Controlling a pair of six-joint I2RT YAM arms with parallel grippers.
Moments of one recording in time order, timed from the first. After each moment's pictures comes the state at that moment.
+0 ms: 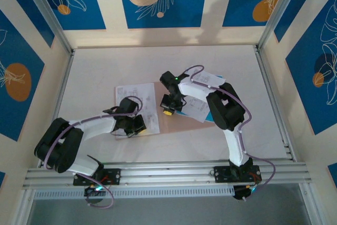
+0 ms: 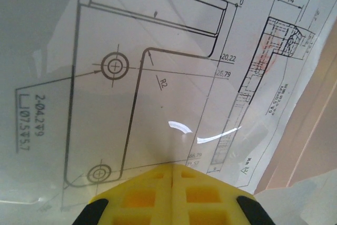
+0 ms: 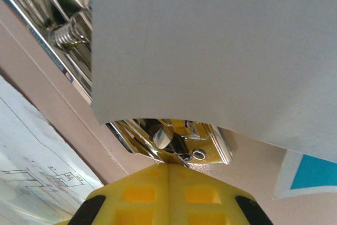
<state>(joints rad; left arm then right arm) -0.55 1.44 0.61 -0.32 0.31 -1.00 0.66 2.12 1.55 -0.90 -0.27 0.97</state>
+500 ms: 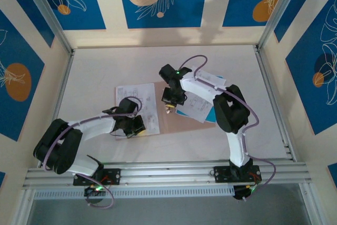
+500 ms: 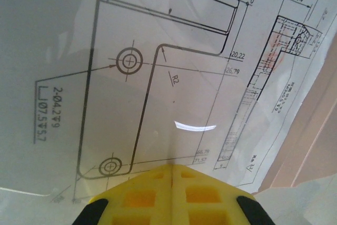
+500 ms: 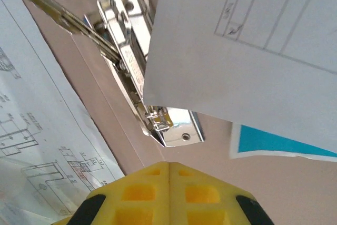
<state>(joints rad) -0.55 1.43 0.60 -0.34 0.30 -1.00 0.67 2.02 1.64 -1.01 -0.10 0.94</state>
